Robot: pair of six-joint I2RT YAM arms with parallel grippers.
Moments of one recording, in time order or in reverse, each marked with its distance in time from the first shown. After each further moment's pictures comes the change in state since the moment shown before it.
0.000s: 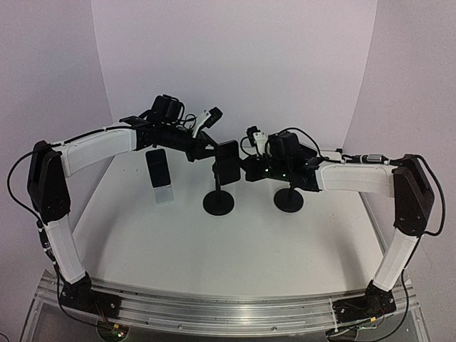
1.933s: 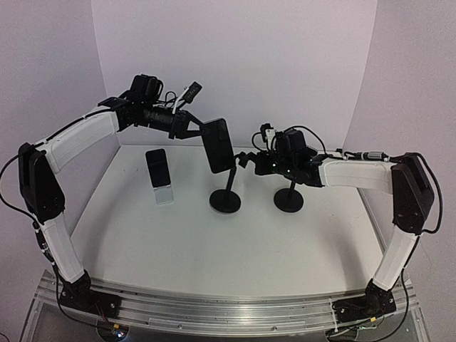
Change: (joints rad) left arm 0.103 -0.029 0.158 -0.138 0.282 -0.097; right arm -0.042 0.016 0.008 -0.002 0.072 0.035
